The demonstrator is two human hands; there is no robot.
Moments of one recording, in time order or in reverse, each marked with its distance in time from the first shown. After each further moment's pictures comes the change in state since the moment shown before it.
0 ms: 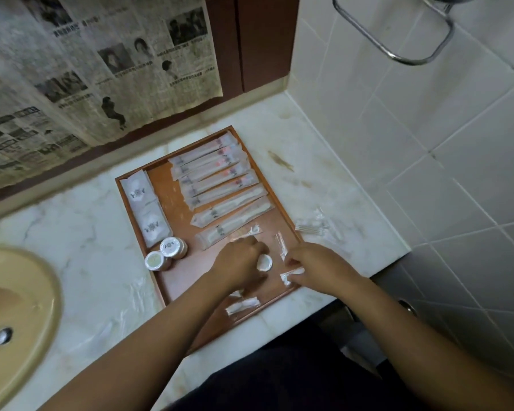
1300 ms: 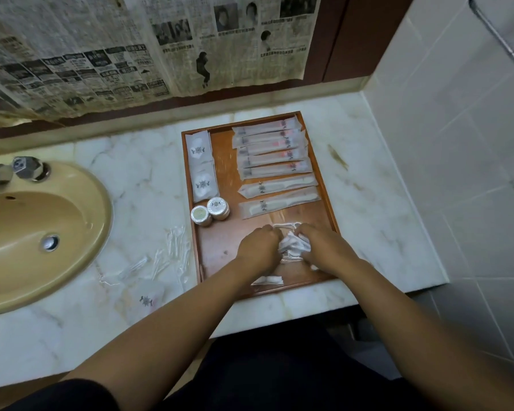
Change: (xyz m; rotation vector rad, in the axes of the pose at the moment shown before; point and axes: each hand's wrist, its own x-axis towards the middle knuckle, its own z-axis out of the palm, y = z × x) left_hand -0.037 -0.004 0.026 -0.225 0.176 -0.338; right_hand 0.052 -0.041 0.013 -0.117 -0.033 -0.028
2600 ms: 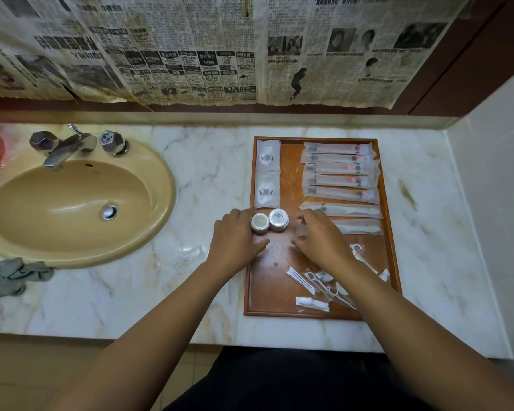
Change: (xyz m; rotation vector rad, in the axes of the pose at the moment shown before) left_hand -0.069 -0.133 -0.074 -0.168 0.388 -0.337; right_hand 0.068 -0.137 -0.006 0.048 0.108 -0.132
